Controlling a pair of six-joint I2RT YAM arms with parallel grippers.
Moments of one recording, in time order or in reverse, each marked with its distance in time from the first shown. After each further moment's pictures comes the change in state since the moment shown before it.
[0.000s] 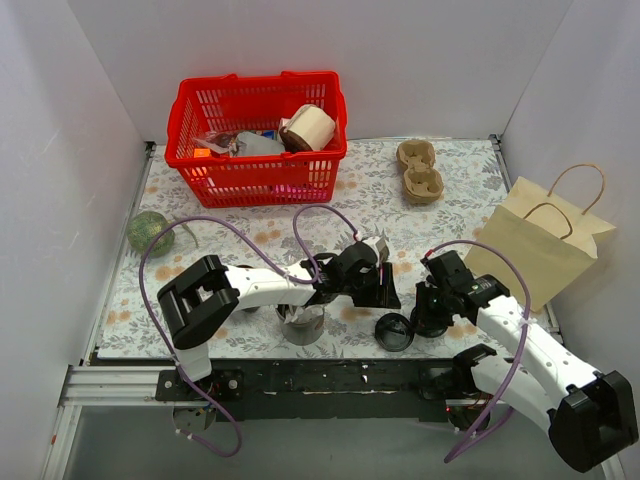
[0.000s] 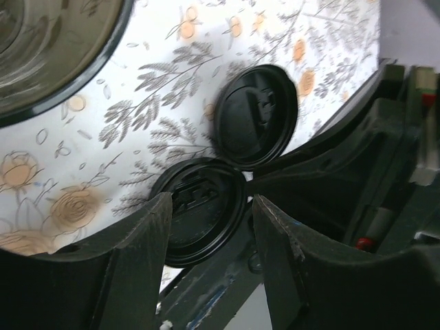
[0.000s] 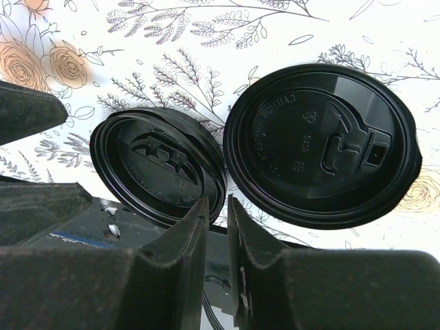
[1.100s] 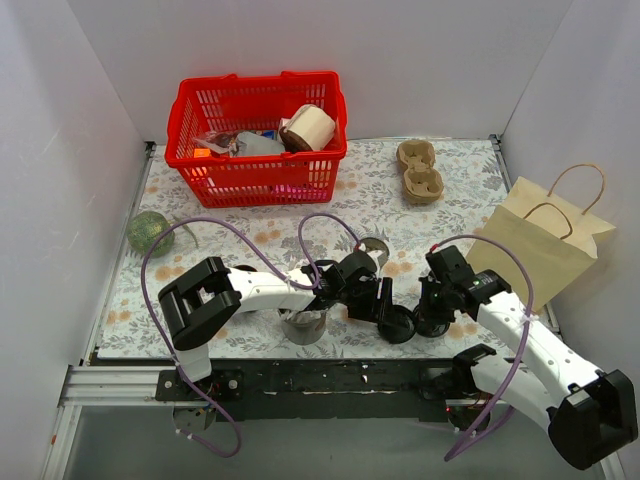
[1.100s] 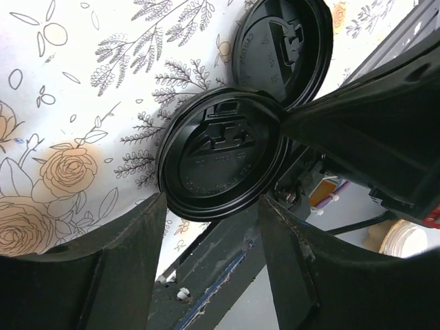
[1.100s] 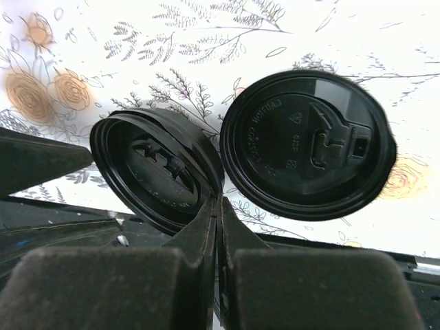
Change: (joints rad) left arm -0.022 -0.001 -0.046 -0.058 0.081 0.058; right arm 0.000 0.027 0.025 -0.007 0.048 0.051
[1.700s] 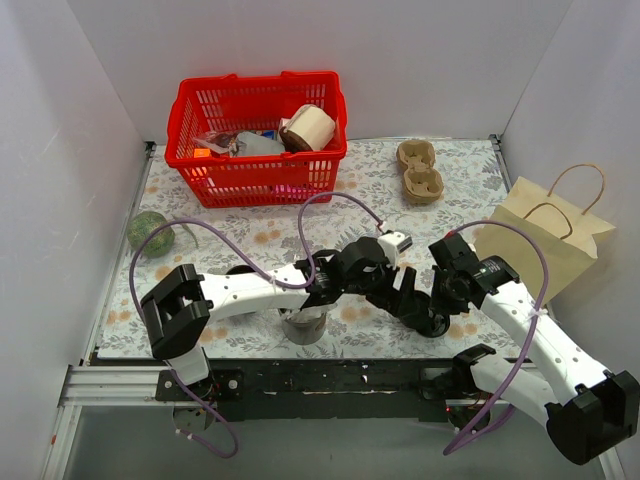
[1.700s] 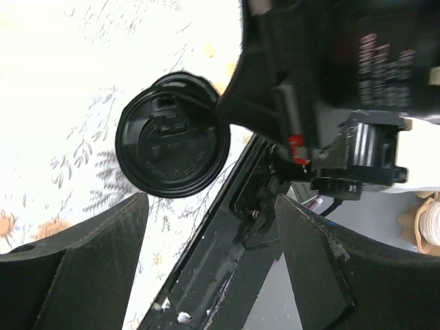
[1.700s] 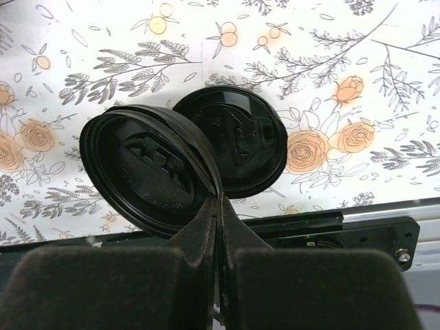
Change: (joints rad) left arm -0.047 -0.109 0.111 0.007 -0.073 0.263; right arm 0.000 0.024 0.195 -0.208 0.249 0.061
